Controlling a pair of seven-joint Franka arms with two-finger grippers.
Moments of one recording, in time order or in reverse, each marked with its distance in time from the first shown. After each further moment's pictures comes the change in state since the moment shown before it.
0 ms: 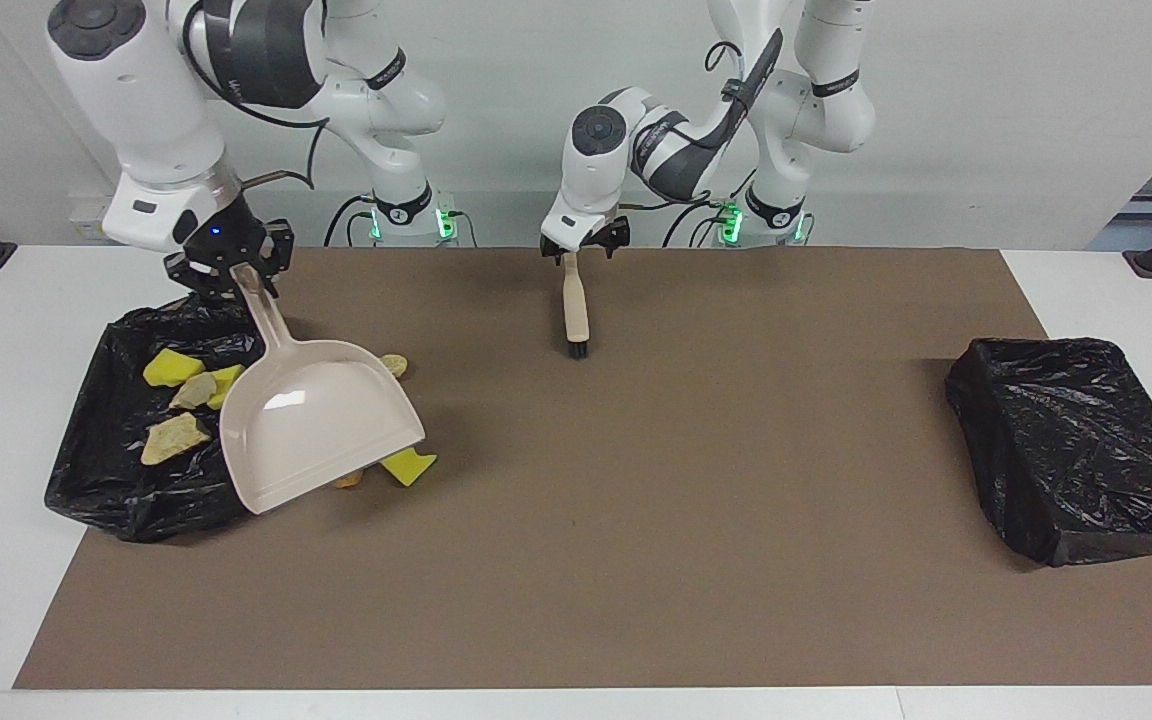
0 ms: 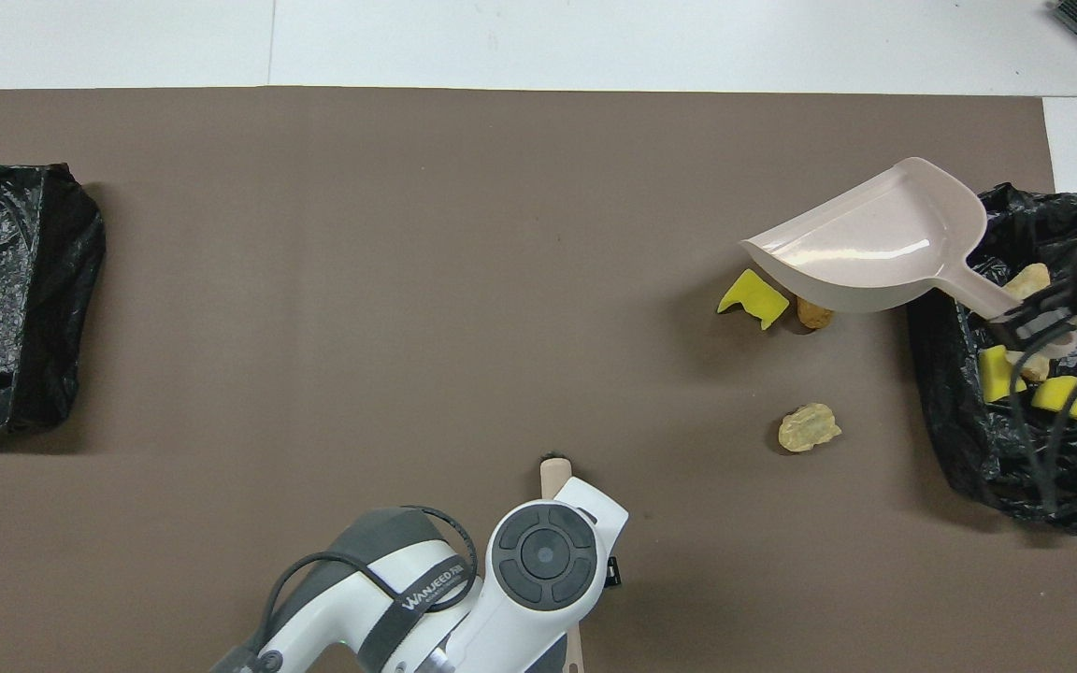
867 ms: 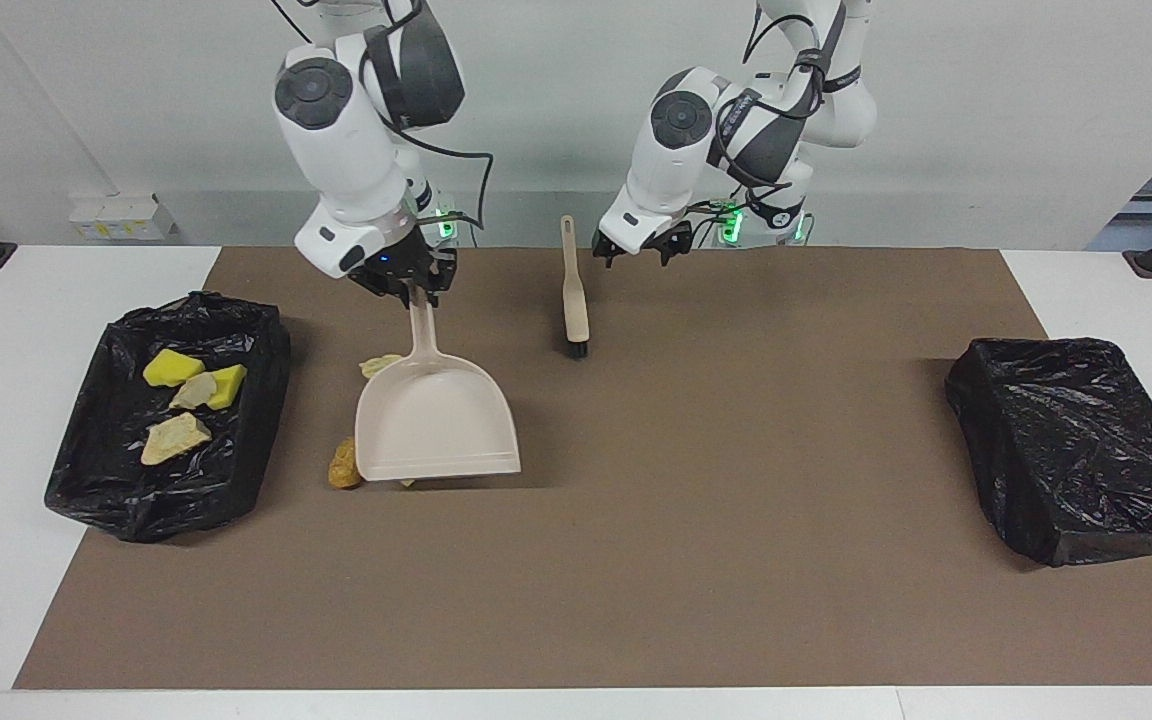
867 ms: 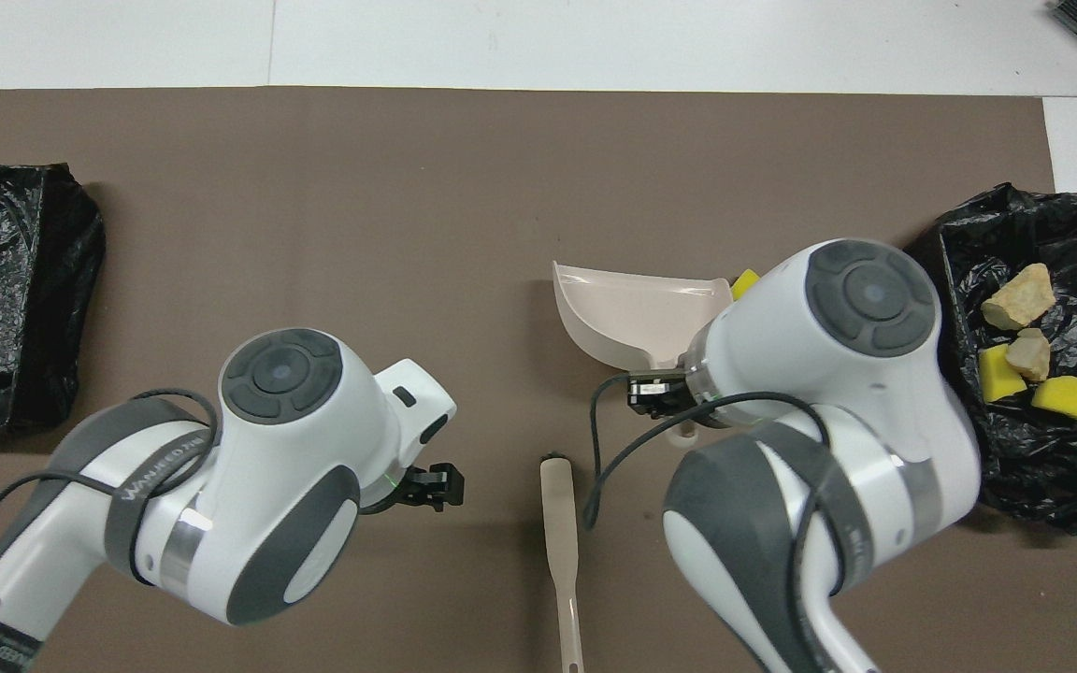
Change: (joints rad) left arm 0.379 -0.081 0.008 0.034 0.077 -0.238 0.510; right arm 0.428 0.006 0.003 -0.310 0.178 0.335 0.813
